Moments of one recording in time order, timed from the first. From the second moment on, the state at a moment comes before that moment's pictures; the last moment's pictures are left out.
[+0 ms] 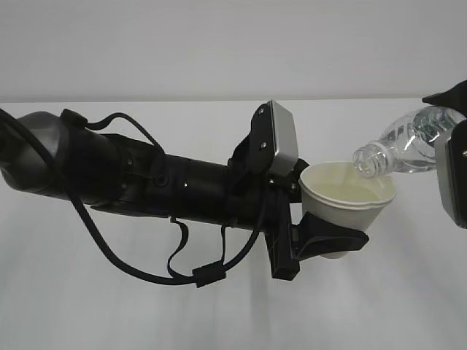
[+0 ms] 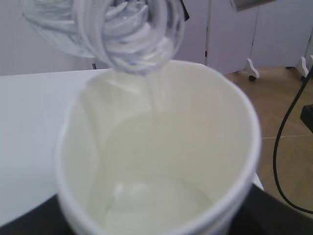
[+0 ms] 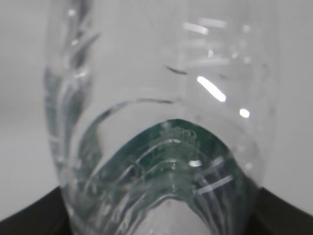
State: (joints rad) left arm -0.72 2.04 -1.10 1.15 -0.94 -0.61; right arm 0.20 1.14 -0.60 -1.56 0.02 -0.20
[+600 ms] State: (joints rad) left arm -0.72 2.04 -1.10 1.15 -0.94 -0.62; right arm 0.20 1.14 -0.60 -1.56 0.02 -0.20
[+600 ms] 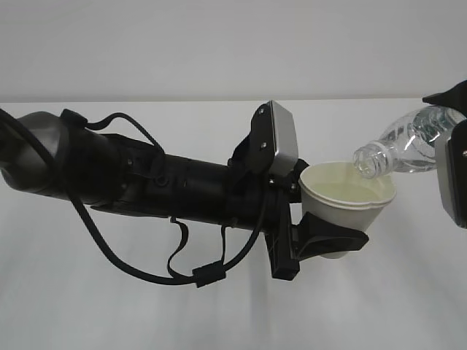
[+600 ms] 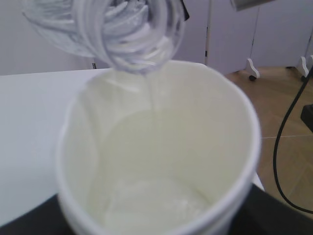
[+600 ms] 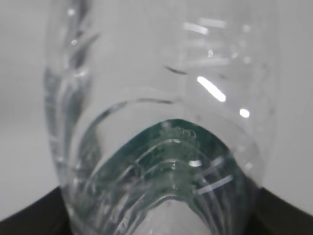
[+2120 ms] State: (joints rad) left arm -0.72 2.04 -1.10 1.15 -0.94 -0.62; right arm 0.20 1.14 -0.60 -1.57 0.02 -0.20
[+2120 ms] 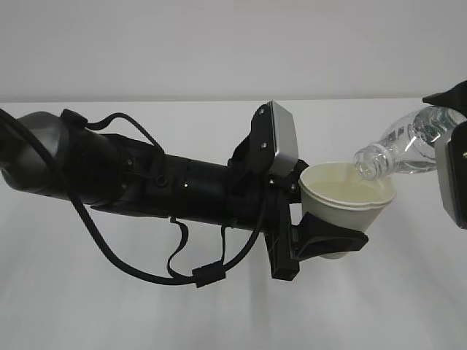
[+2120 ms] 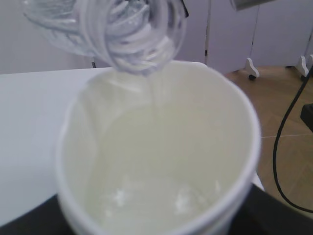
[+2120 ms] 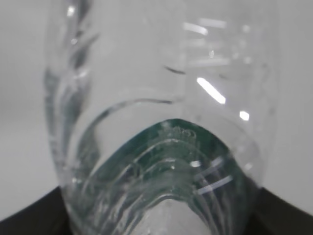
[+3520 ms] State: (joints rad) left arm -0.72 2.04 -1.10 1.15 -0.92 -0.64; right arm 0.20 1.14 -0.60 -1.57 0.02 0.10
